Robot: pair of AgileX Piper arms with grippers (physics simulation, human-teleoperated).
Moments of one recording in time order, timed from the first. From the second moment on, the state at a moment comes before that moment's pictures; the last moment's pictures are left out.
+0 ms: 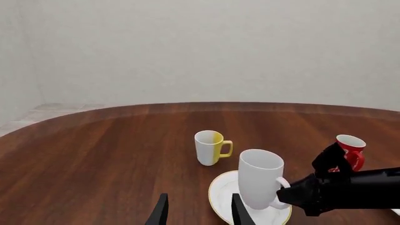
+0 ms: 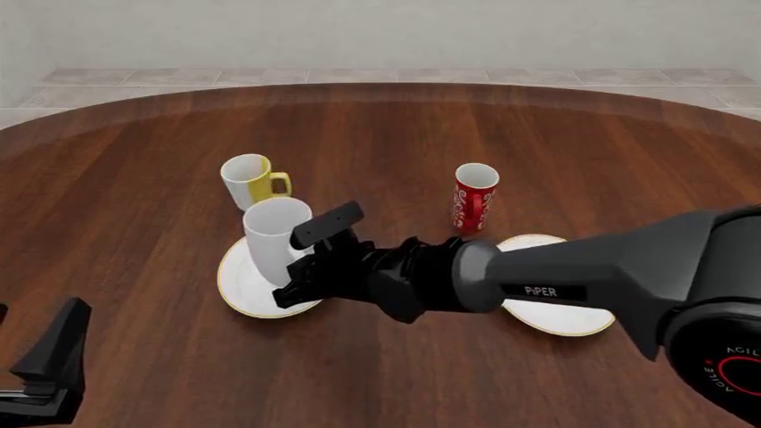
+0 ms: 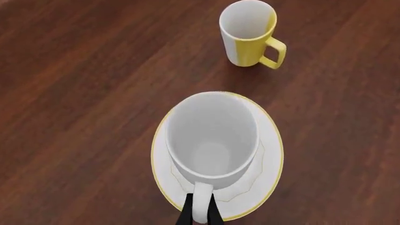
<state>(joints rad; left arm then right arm) -0.03 0.00 -0.01 -0.04 -0.03 0.87 1.99 -1.20 -0.10 0.16</state>
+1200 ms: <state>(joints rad) -0.03 0.00 -0.01 -0.04 -0.03 0.87 2.02 -1.20 -0.11 0.16</state>
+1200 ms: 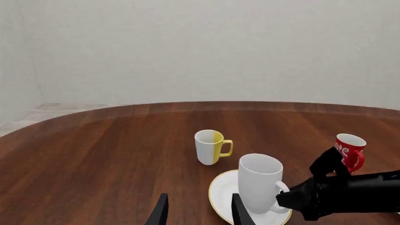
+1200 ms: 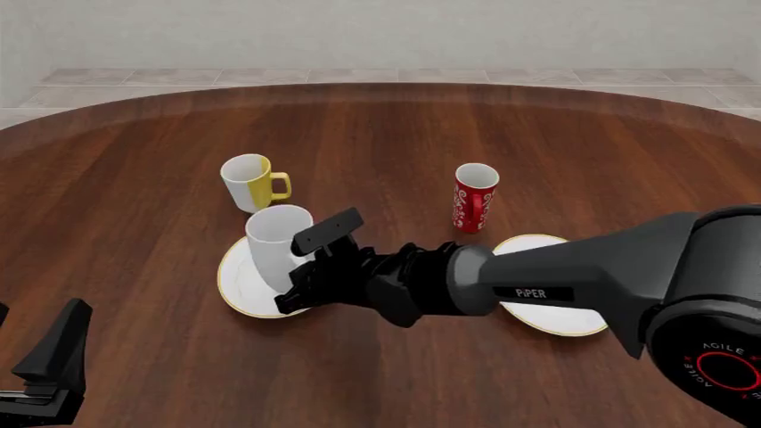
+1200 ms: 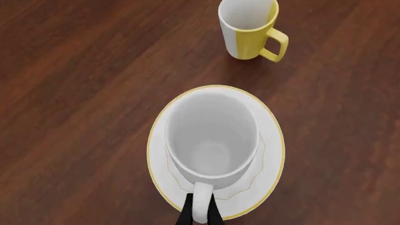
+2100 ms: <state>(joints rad) -0.03 0.00 -0.01 -0.03 -0.02 0.87 2.03 -1.20 -0.12 0.16</state>
